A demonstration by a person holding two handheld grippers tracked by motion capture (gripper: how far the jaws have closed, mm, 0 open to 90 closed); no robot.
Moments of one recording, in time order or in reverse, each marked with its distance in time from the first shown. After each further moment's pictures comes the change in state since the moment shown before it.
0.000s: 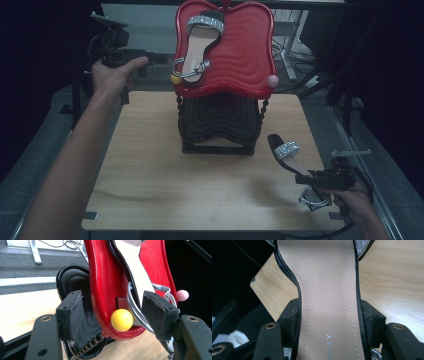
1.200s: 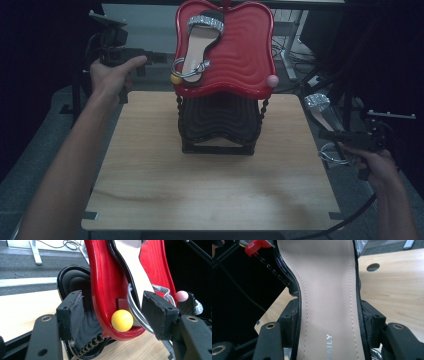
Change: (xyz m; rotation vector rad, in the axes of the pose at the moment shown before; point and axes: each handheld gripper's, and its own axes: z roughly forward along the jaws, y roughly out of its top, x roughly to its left) left arm 0.001 0.002 -0.002 -0.004 0.004 0.002; right arm 0.004 0.090 -0.068 -0.252 -0.038 0.016
